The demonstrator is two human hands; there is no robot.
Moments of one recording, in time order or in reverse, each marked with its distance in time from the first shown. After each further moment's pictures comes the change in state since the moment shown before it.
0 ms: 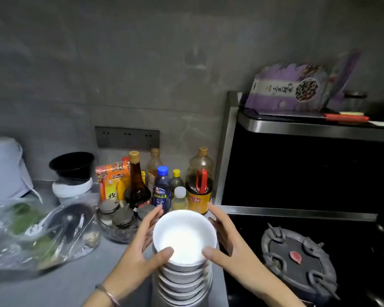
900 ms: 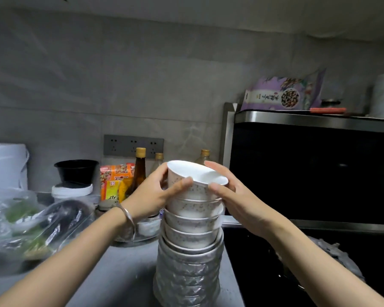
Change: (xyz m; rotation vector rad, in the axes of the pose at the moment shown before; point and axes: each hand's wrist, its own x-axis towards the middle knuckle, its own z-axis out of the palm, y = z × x) left_hand 0.016 -0.016 0.004 0.131 -0.040 0.401; right_hand 0.017 0.037 0.015 0.086 -0.054 -0.254
